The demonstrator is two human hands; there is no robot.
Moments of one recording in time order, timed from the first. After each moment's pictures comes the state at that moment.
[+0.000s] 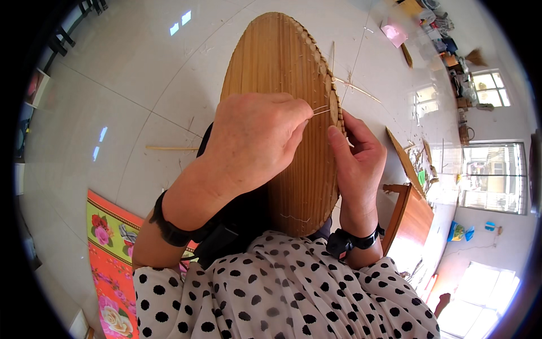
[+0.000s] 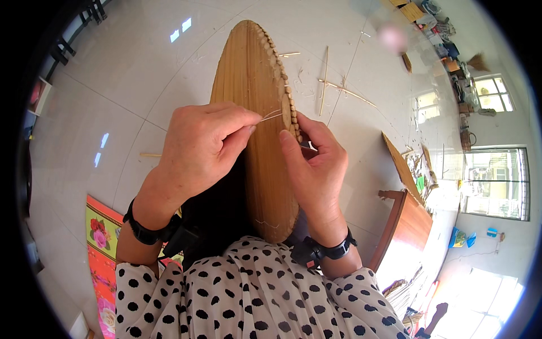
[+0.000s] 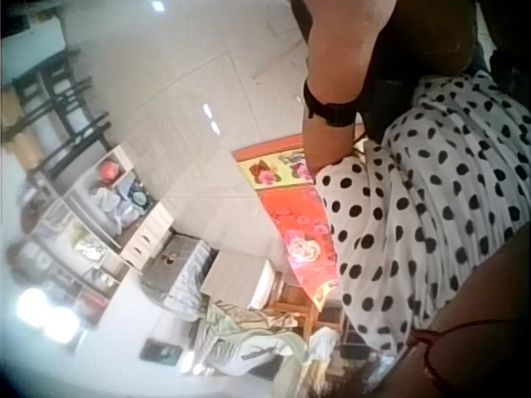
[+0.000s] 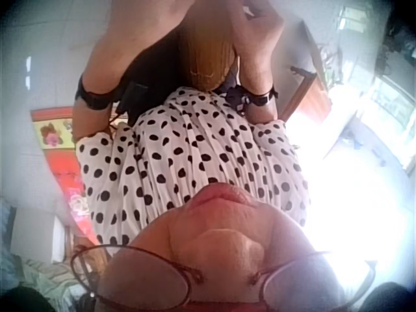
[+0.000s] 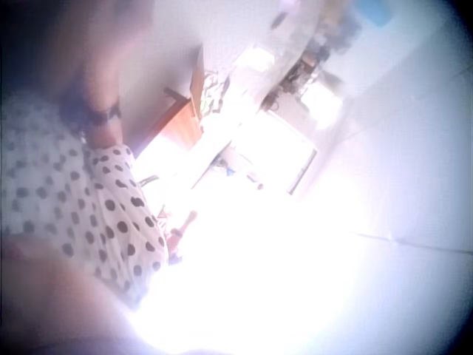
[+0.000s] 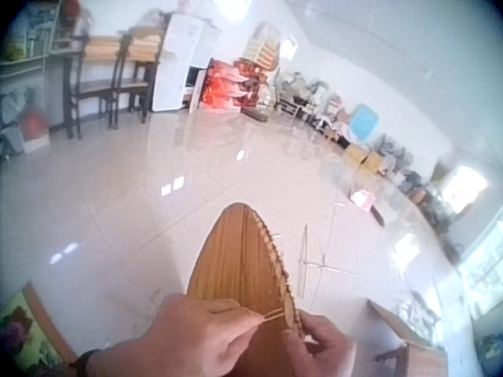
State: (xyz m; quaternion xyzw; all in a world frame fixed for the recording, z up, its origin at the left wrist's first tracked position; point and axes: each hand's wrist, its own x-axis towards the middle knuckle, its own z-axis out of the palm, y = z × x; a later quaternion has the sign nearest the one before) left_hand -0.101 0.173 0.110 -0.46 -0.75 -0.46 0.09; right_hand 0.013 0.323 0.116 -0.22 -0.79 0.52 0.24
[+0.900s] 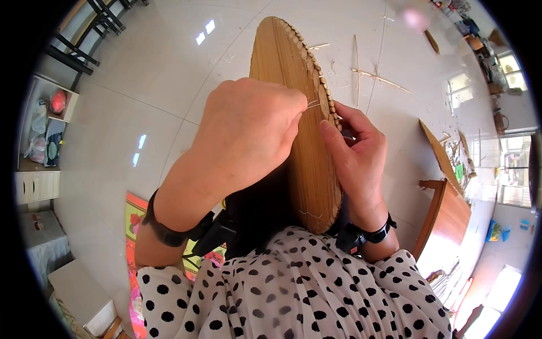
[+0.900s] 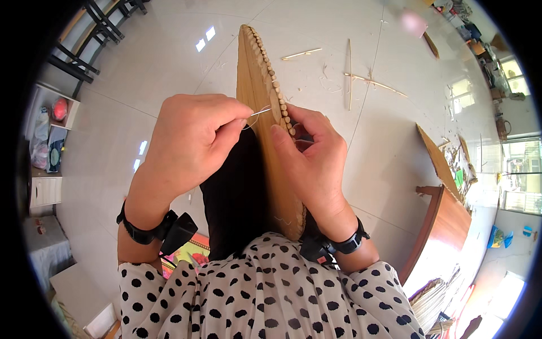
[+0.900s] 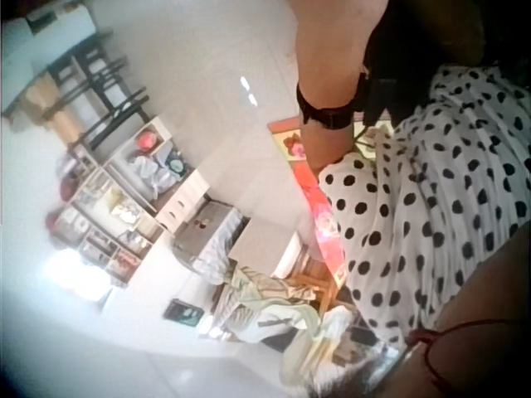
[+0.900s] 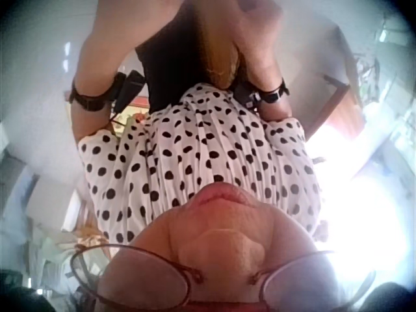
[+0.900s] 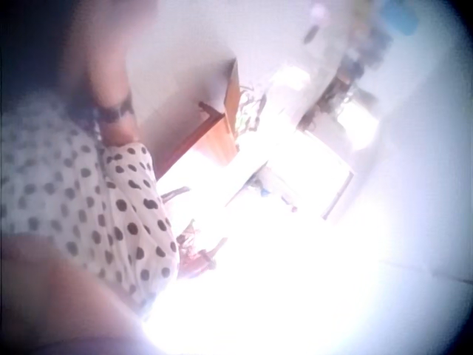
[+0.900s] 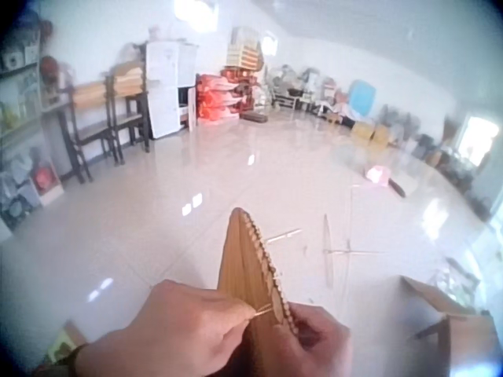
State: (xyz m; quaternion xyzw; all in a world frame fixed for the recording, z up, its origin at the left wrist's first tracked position) left_hand -0.103 0.174 0.164 -0.51 -0.80 -0.31 0.06; right_hand 0.010 0.325 0.119 -0.22 -0.78 0.54 0.22
